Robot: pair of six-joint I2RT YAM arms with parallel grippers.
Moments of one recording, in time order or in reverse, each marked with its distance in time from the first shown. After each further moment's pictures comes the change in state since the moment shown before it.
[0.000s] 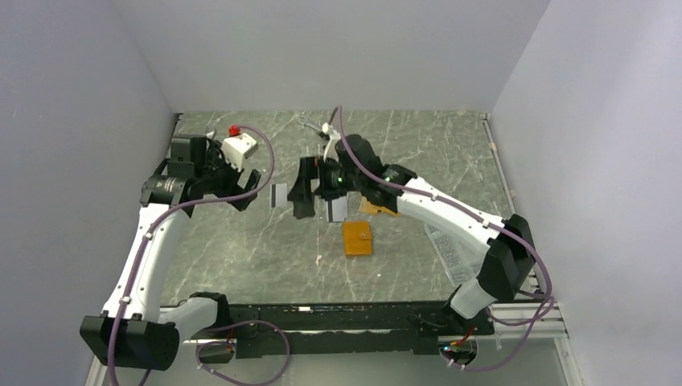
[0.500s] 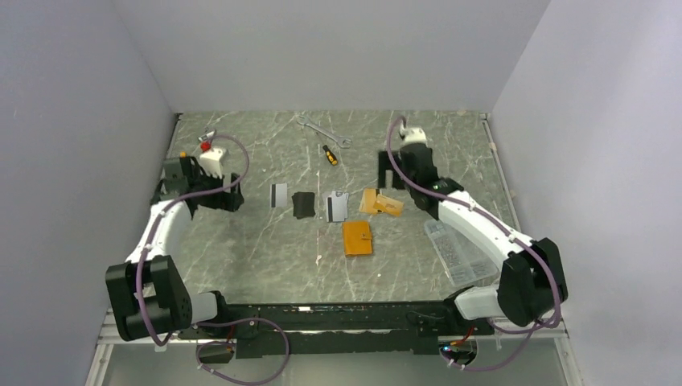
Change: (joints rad) left arm 0.315 0.193 -0.275 0.395 0.092 -0.157; right arm -0.343 -0.175 -0.224 0.042 0.443 -0.369
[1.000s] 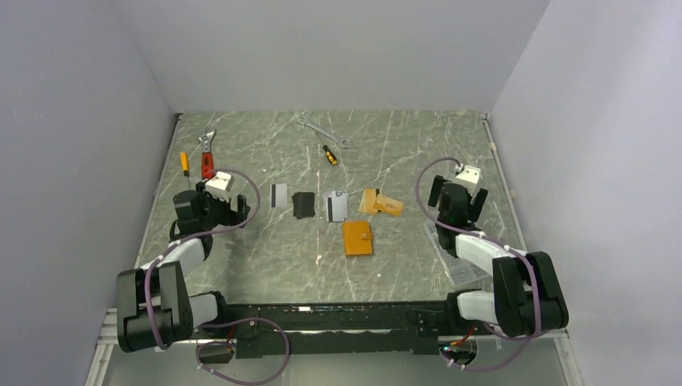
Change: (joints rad) left arm 0.000 -0.044 -0.526 0.783 0.035 -0.047; right arm -0.335 -0.100 -0.653 0.650 0.393 -0.143
